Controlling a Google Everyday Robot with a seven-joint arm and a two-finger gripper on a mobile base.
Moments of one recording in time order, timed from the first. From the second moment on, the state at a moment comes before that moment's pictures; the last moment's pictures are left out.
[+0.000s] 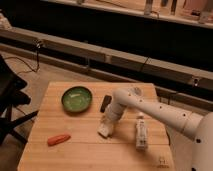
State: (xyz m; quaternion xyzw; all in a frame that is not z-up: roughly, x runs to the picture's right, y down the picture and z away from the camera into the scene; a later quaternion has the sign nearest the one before) arm 0.015 0.210 0.835 -0.33 -0.30 -0.20 0.87
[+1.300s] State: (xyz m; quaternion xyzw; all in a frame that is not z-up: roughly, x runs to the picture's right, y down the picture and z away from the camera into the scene) arm 0.024 0.199 0.833 -0.34 -0.29 -0.18 0.88
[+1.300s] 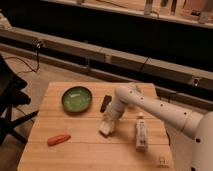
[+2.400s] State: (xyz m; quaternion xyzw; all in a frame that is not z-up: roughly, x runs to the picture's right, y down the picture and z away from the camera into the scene) arm 0.041 0.183 0.837 -0.35 -0.28 -0.15 0.88
